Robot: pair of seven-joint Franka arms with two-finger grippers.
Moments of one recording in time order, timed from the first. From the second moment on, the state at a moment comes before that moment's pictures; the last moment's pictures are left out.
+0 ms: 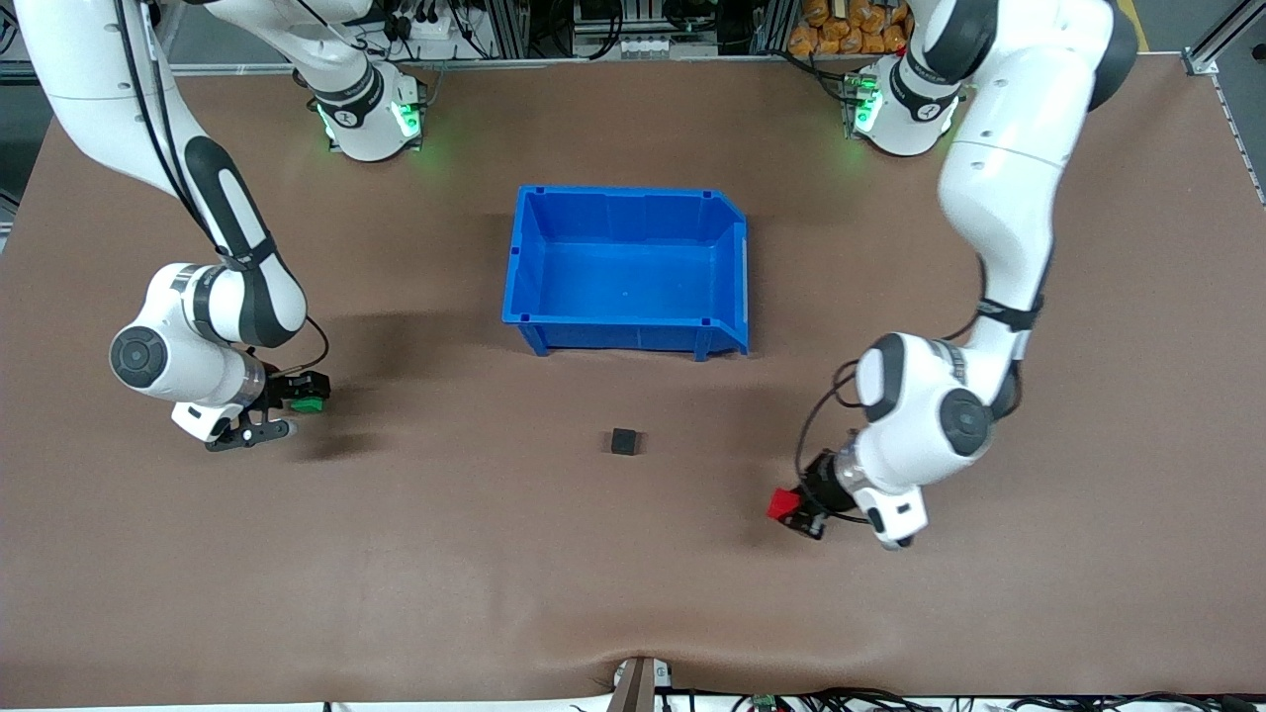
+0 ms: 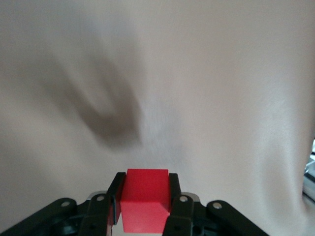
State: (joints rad) left arm -0.29 0.89 -0.11 -1.33 -0.28 2.49 -1.41; right arm 0.02 0.51 -0.09 -2.02 0.06 2.38 -0.30
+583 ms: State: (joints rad) left arm -0.42 0.93 -0.11 -1.31 -0.28 2.57 -1.81; right arm 0.02 0.51 -0.09 -2.00 0.04 2.39 -0.52
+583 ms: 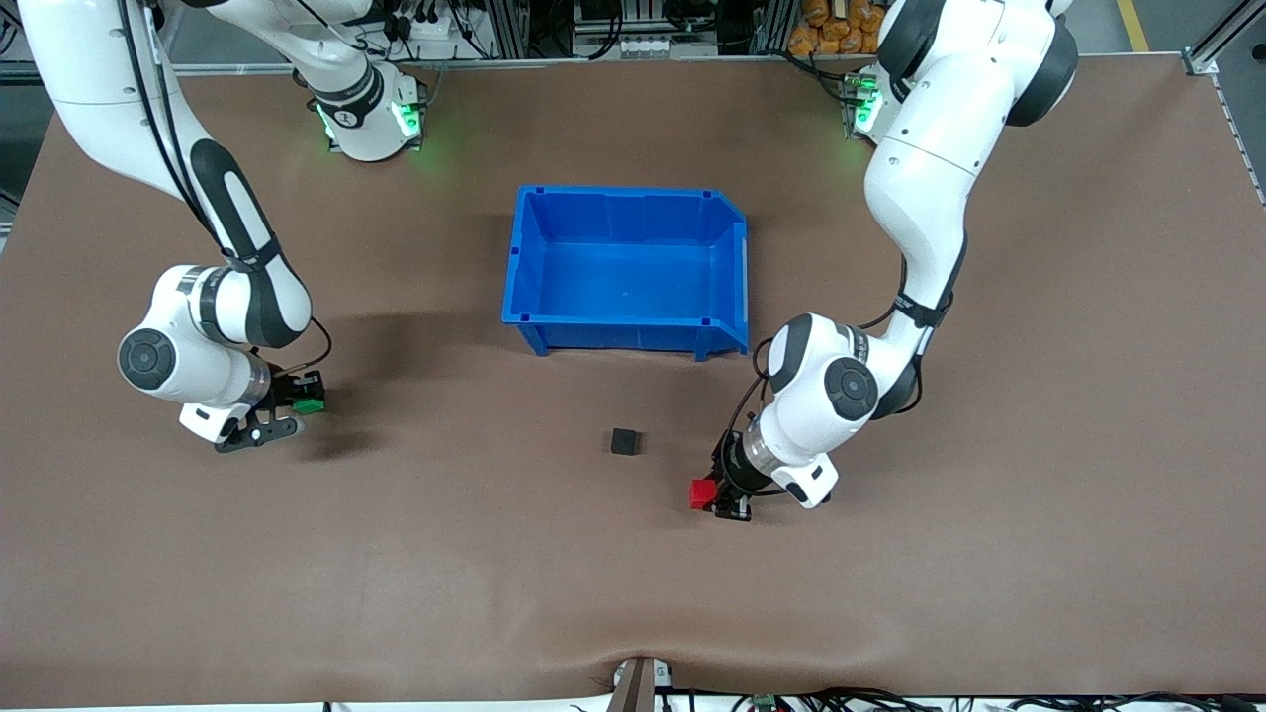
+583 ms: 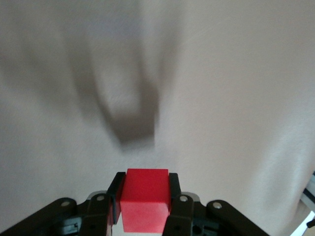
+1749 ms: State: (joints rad) left arm -0.50 0.93 -0.11 -1.31 -0.17 2.46 -1.83; right arm 0.46 0.58 -0.07 -1.56 0.03 2.21 -1.30
